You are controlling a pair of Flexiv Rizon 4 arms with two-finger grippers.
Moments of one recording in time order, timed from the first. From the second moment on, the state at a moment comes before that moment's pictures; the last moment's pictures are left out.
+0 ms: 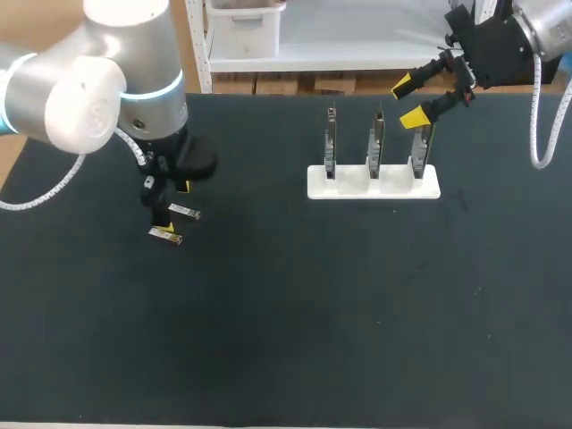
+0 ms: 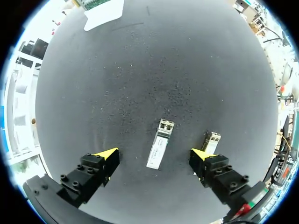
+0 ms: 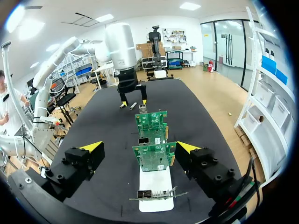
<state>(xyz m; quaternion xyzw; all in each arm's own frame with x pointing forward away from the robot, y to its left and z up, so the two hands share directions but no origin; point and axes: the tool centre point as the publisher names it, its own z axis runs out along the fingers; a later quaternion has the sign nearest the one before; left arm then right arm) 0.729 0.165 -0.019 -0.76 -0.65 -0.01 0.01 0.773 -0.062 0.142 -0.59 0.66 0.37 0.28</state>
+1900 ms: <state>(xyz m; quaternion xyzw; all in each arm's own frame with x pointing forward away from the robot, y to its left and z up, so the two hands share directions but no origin) 0.814 0.100 0.134 -0.56 -0.78 0.16 -0.24 0.773 -0.062 0.142 -0.59 0.66 0.37 0.28</state>
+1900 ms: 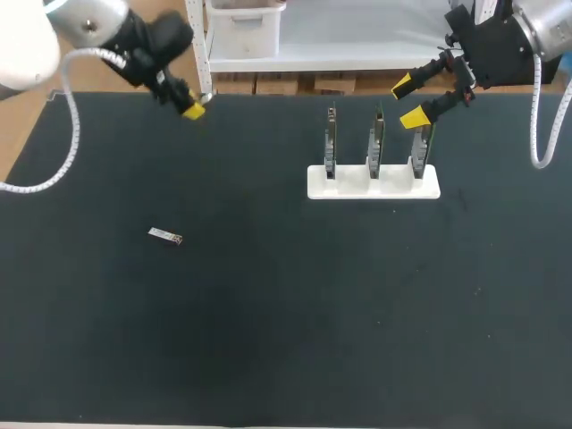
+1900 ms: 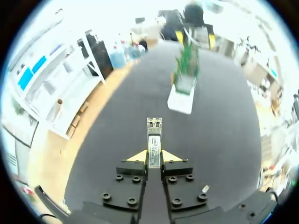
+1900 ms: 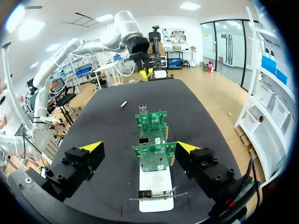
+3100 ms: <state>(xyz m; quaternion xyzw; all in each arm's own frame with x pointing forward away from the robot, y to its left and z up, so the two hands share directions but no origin) 0.810 -0.106 0.231 -0.52 -0.58 0.40 -0.49 0.773 -0.062 0.142 -0.59 0.66 0.37 0.28</state>
